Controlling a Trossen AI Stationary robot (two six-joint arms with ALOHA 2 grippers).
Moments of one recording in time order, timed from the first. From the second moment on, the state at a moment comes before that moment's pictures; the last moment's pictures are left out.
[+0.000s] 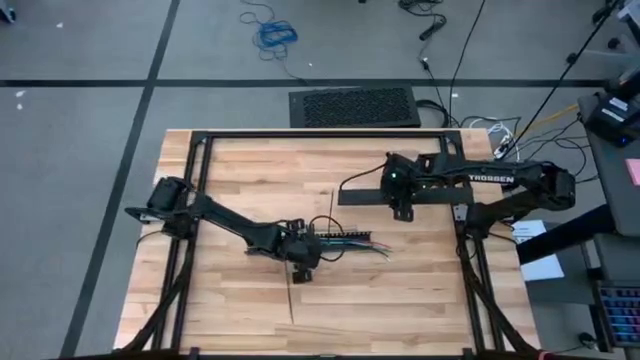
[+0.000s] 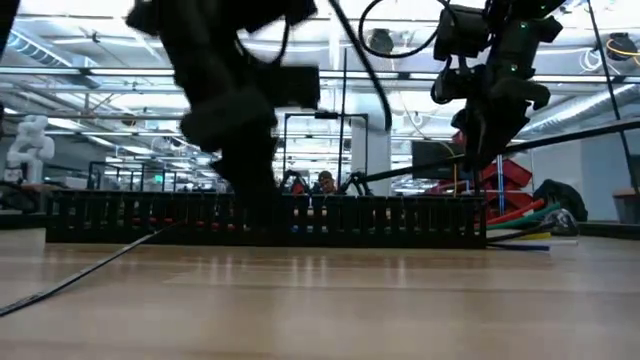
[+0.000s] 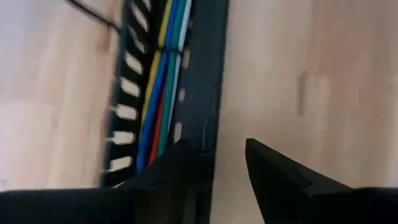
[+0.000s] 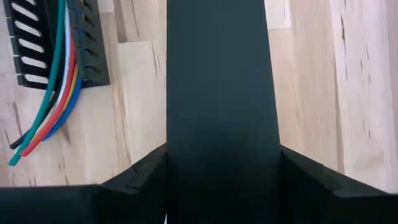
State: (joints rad) left arm -0.27 1.87 1.14 -0.43 -0.23 -0.35; right arm -0.29 1.26 0.88 -0.84 -0.03 -0.17
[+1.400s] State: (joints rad) left arm -0.20 1.32 0.80 -0.26 -0.42 -0.25; right arm -0.27 1.43 0.87 -0.60 -0.08 -0.36
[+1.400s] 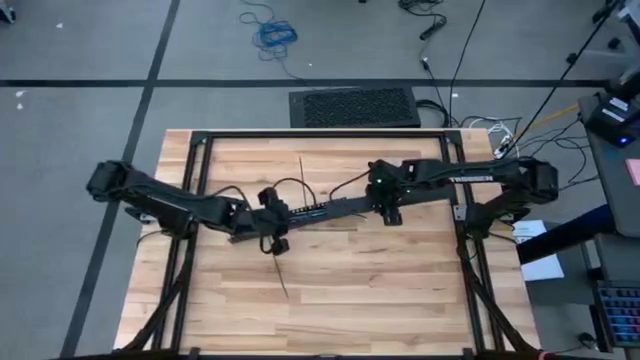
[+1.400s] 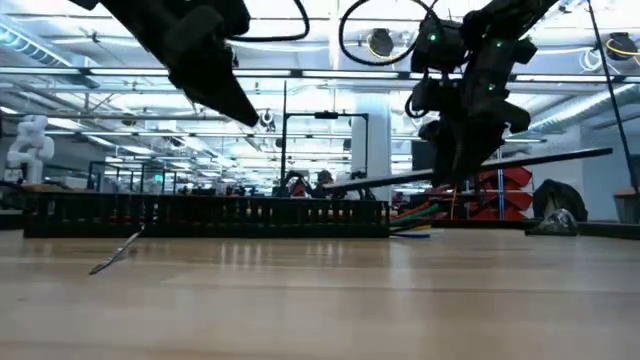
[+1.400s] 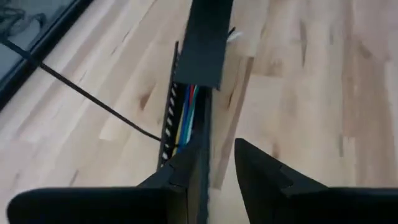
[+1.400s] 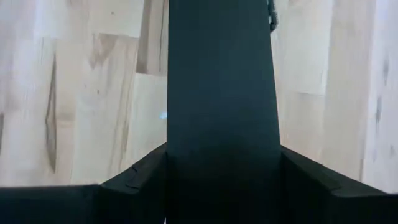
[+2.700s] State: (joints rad) left arm -0.01 1.57 0.80 0.10 -0.34 -0.01; right arm -0.30 1.60 0.88 -0.47 -0.09 -0.43
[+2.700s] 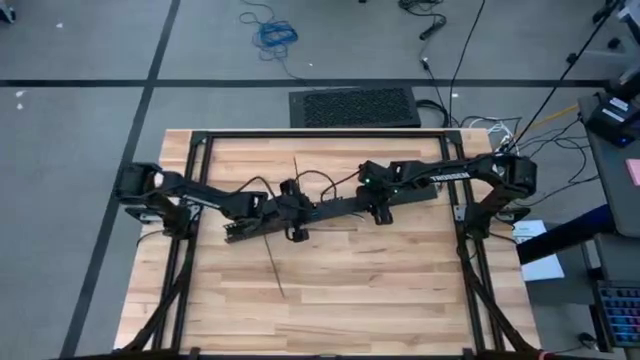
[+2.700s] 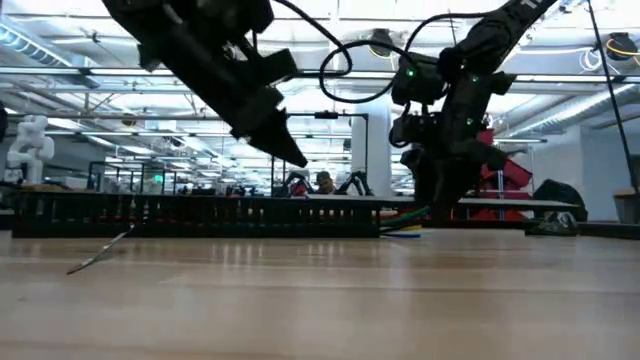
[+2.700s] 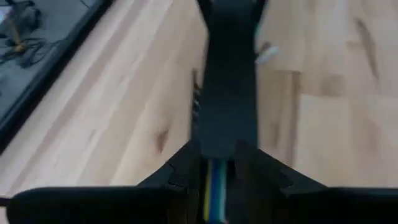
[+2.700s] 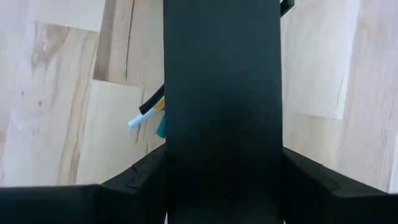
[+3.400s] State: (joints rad) left arm 0.02 1.68 0.80 0.03 -0.26 -0.02; right arm -0.29 1.53 0.95 -0.58 -0.08 -0.45
